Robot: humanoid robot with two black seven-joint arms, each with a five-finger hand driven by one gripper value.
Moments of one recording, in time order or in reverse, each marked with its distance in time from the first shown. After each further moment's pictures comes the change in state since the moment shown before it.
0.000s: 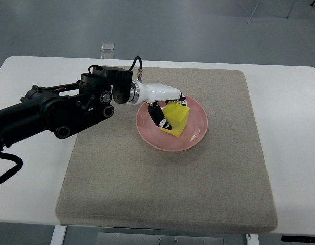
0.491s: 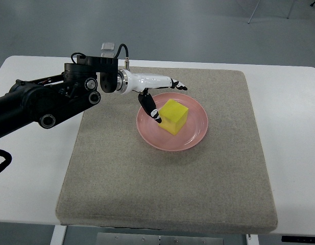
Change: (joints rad) left arm -0.003 0.083 -0.092 -0.029 -0.152 -0.068 -0.004; right arm 0.000 0.000 0.000 0.000 0.000 0.000 0.000
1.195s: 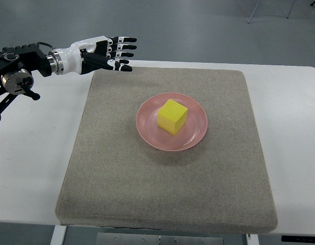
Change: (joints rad) left arm 0.112 0.213 -0.096 0.185 -1.038 -0.052 0.001; right arm 0.000 0.000 0.000 0.000 0.000 0.000 0.000
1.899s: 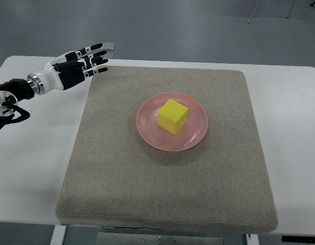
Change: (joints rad) left arm 0.153 0.024 -0.021 0.076 -0.465 0.001 0.019; right arm 0.000 0.000 -0.001 0.000 0.000 0.000 0.000
